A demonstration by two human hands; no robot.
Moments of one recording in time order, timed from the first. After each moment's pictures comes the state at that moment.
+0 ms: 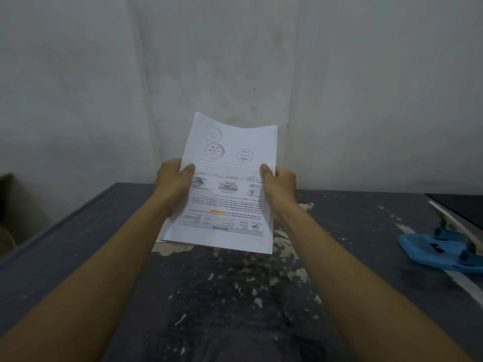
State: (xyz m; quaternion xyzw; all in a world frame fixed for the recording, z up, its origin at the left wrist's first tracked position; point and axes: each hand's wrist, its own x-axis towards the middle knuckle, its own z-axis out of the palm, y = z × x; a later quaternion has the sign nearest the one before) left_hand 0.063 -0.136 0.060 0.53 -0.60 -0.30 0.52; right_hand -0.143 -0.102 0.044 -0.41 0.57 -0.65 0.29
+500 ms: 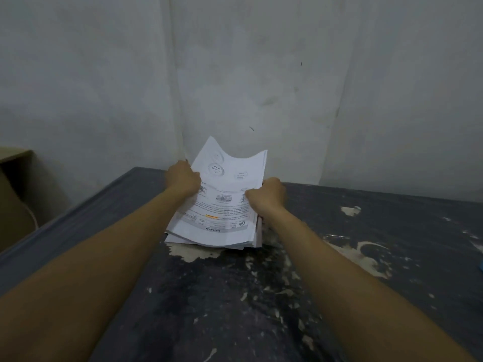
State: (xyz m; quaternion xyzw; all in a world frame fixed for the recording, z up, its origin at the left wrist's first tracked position) left_hand 0.117 -0.264 0.005 0.70 -0.62 -0.14 0.33; right_hand -0.068 -0.197 -0.007 -0.51 0.70 -0.44 0.26
